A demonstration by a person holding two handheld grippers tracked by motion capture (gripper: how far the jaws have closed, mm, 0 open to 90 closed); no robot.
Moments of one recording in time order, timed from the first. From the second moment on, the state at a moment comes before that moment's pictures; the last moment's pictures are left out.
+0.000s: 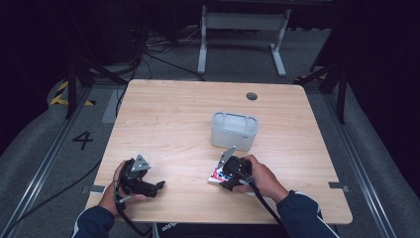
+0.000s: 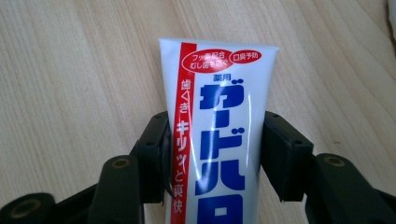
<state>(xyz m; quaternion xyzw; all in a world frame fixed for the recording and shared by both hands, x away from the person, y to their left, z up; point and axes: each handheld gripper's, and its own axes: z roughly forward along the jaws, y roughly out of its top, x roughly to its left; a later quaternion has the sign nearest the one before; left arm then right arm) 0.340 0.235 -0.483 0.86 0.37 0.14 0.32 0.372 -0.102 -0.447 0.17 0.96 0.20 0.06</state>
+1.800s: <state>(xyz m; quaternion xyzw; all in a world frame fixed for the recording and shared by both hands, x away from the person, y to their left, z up) 0.340 0.235 -0.483 0.86 0.37 0.14 0.32 0.360 -0.134 -0.413 0.18 0.93 0.30 0.10</state>
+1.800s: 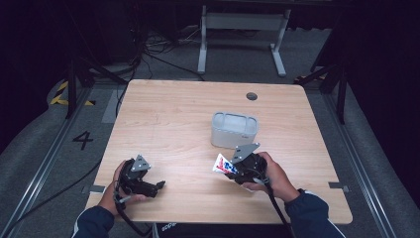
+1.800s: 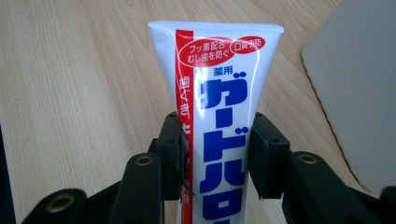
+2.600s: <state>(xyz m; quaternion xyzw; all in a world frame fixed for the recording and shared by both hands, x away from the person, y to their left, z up) 0.340 0.235 -0.483 0.86 0.37 0.14 0.32 0.359 -0.143 -0.405 0.17 0.92 0.33 0.12</state>
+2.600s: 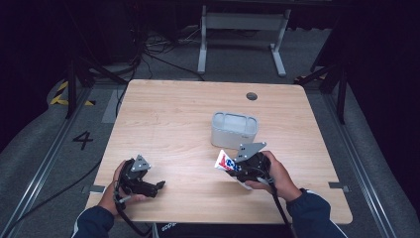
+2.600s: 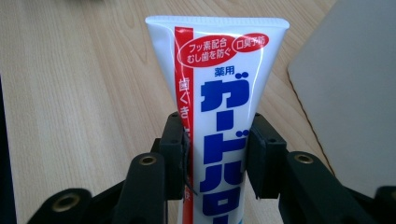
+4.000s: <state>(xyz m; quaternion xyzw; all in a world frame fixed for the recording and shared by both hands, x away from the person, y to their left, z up) 0.340 0.235 -0.483 0.86 0.37 0.14 0.32 0.353 -0.168 -0.368 0.18 0.88 0.41 0.15</state>
